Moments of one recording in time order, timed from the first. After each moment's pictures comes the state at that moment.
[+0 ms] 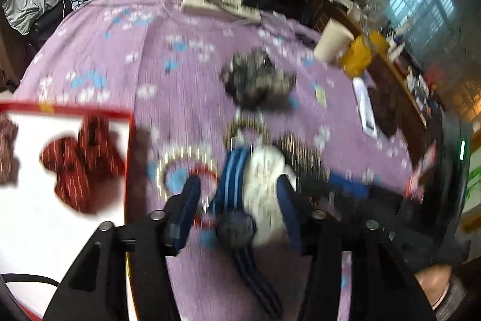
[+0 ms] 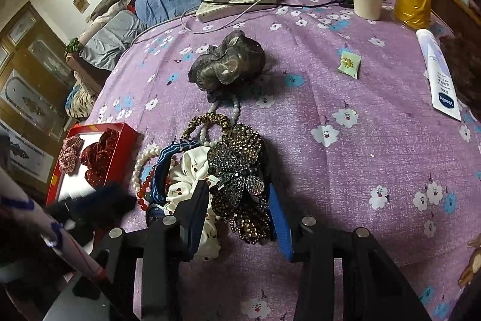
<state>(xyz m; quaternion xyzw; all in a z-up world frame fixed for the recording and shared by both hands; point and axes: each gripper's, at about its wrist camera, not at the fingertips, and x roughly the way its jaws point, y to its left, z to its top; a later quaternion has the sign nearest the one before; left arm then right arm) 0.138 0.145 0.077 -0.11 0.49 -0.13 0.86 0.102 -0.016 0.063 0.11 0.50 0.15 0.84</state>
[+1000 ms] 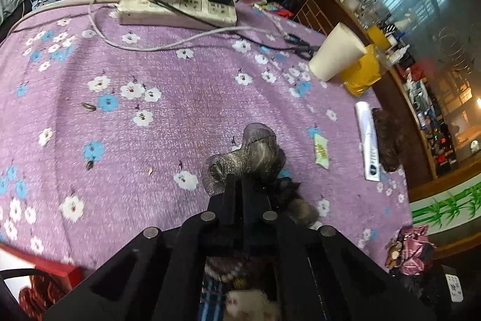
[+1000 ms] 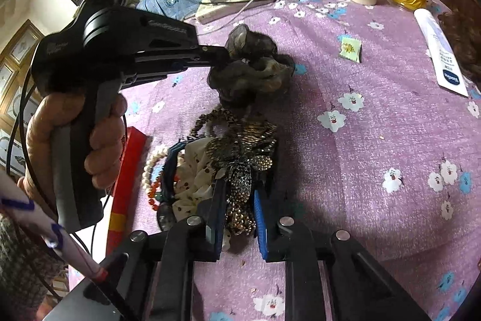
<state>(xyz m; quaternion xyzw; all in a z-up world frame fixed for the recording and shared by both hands) 0.282 0.098 0.059 -0.11 0.53 -0.19 0.82 0.089 -0.018 0.062 0.16 0.50 0.16 0.84</state>
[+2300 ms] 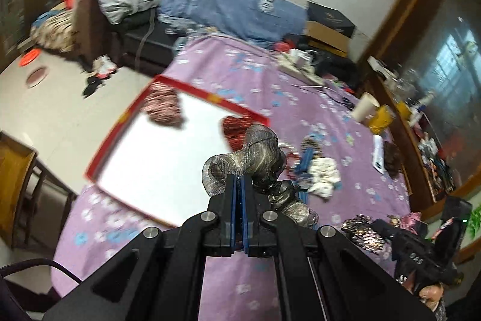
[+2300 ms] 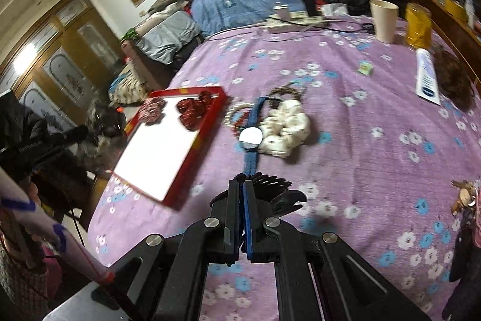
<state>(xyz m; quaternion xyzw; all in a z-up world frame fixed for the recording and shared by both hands) -0.073 0.294 0.184 -0.18 0.41 0.04 0.89 -0.053 -0.009 0.142 0.09 0.45 0.26 0.85</state>
